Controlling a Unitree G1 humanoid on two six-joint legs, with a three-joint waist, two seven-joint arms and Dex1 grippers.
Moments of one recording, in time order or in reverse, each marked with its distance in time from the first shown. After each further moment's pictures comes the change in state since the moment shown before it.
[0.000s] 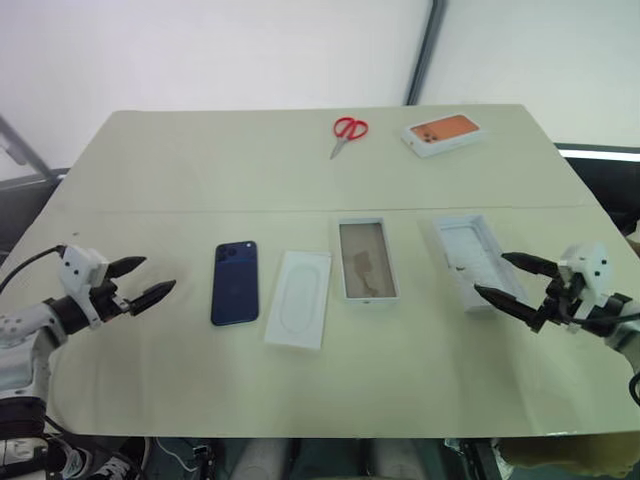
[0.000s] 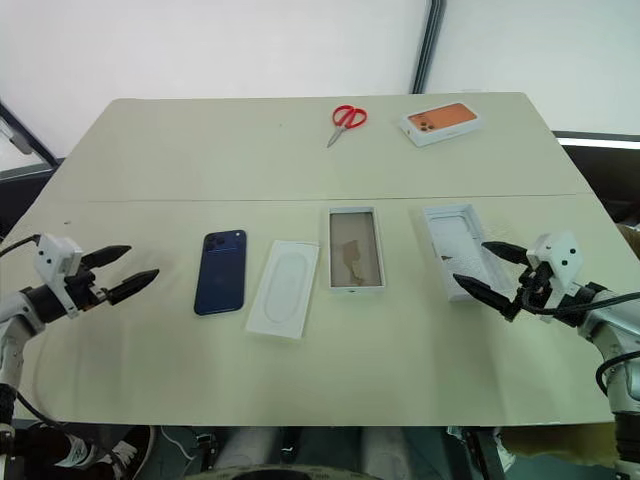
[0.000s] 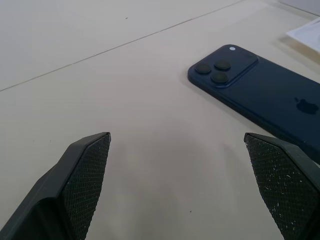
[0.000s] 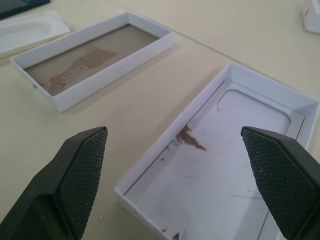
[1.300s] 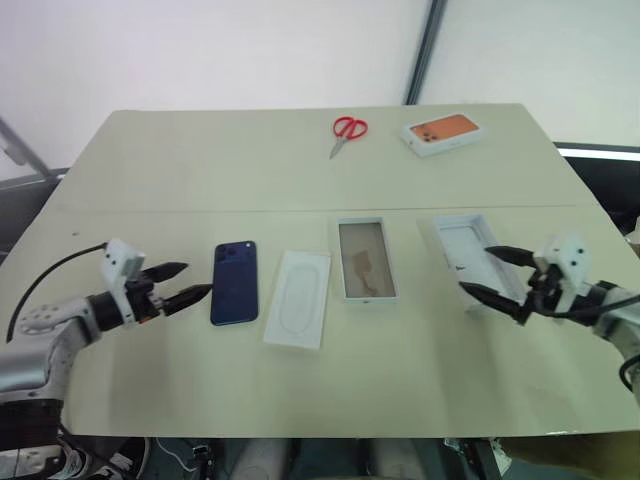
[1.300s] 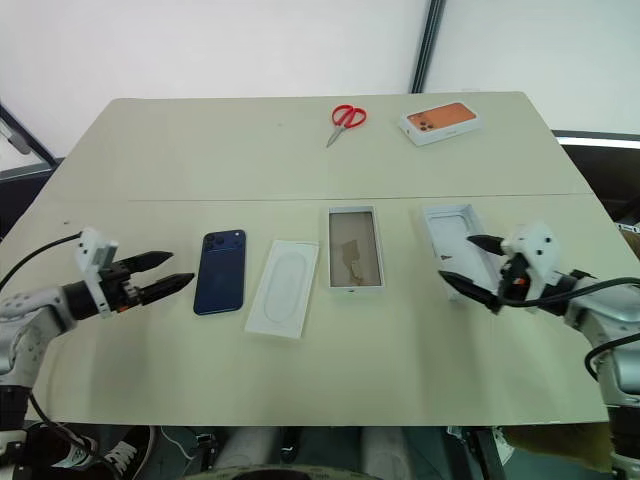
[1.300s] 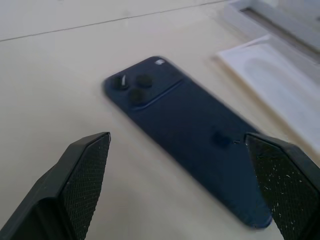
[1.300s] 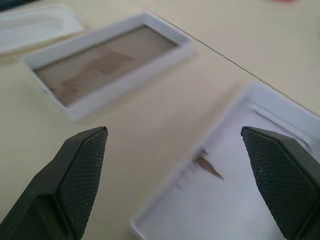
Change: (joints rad) left arm -0.014 -0.070 -0.074 -0.424 -0.181 0.570 0.132; right arm -0.074 0.017 0.127 -0.226 -0.049 0.113 -0.075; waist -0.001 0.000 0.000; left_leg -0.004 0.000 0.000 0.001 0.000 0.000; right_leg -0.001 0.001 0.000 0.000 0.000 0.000
